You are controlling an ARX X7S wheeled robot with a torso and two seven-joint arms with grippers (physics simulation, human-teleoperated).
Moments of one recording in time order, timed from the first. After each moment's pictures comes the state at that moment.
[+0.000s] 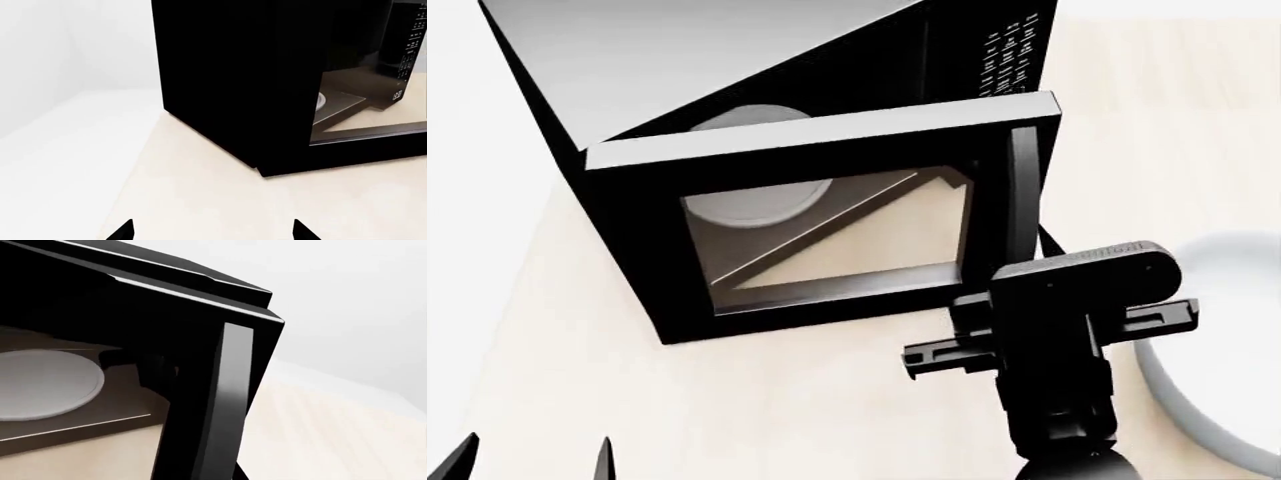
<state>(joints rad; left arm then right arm) 0.05 -0.31 0.30 0.24 -0.22 0.01 -0.36 0.55 0.41 -0.36 -0.14 0.26 0.45 0.27</state>
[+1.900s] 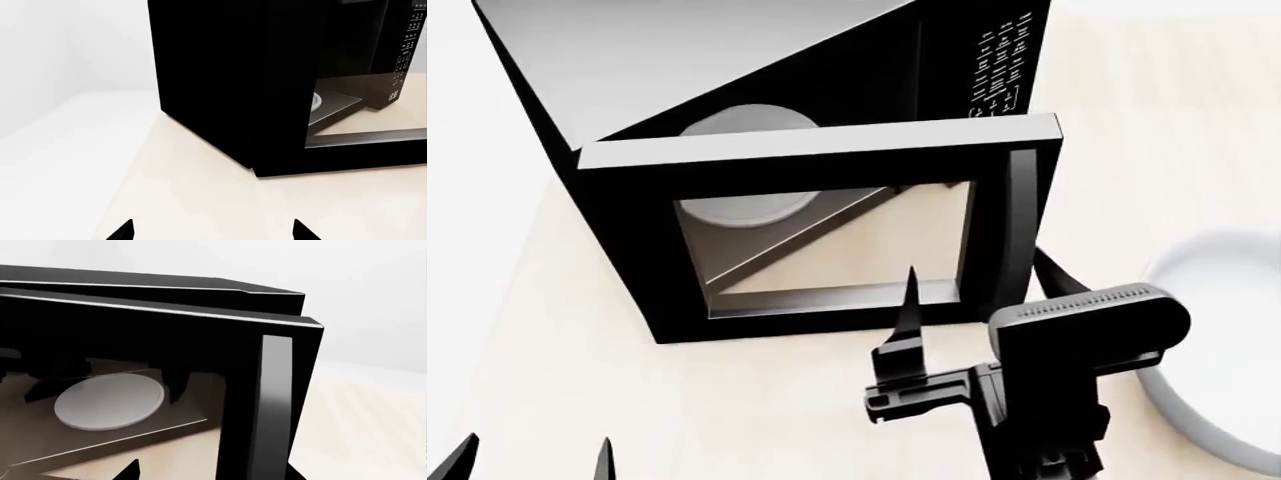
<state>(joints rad) 0.05 -0.33 0.32 0.25 -0.24 0.02 -0.38 0.44 0.43 -0.35 -0.24 0.43 0.35 0.21</state>
